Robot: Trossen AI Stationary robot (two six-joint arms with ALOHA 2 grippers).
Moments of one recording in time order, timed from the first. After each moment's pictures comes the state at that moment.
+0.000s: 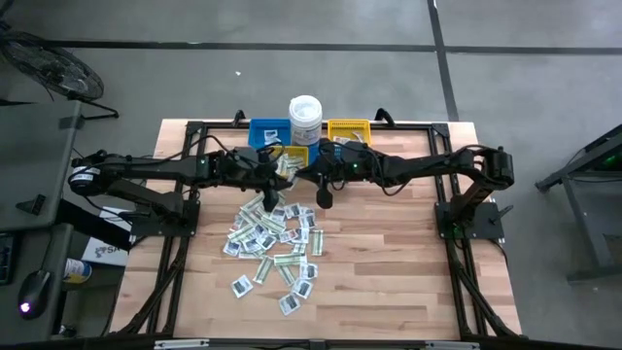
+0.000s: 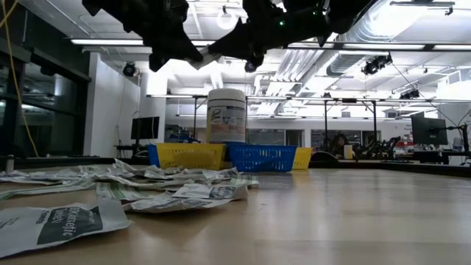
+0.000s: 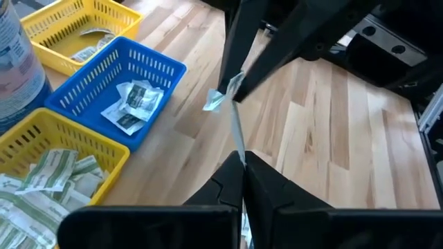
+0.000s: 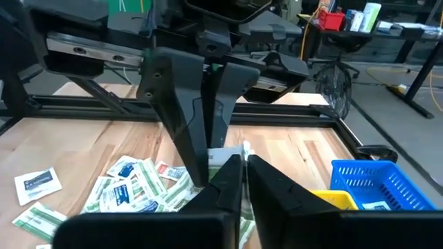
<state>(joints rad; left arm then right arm) 0.12 1.17 0.86 -0.19 -0.03 -0.35 -0.16 1.66 1.06 0.39 -0.12 -0.09</state>
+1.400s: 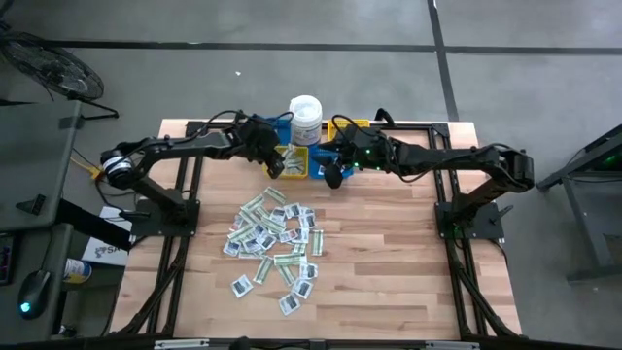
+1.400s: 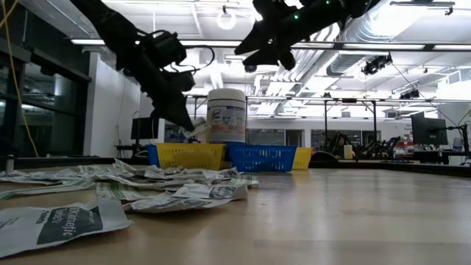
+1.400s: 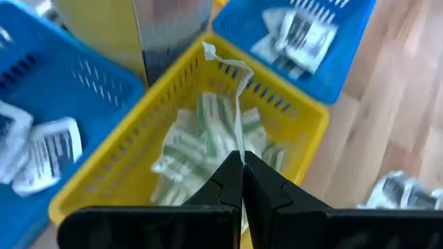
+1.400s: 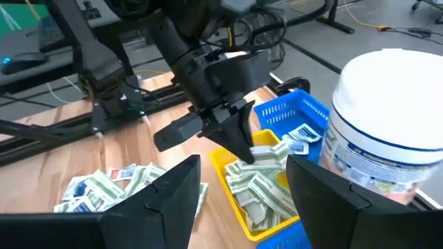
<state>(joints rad) 0.58 1.48 0.86 -0.19 0.18 -0.10 -0.24 1.50 1.07 0.09 0.09 0.20</state>
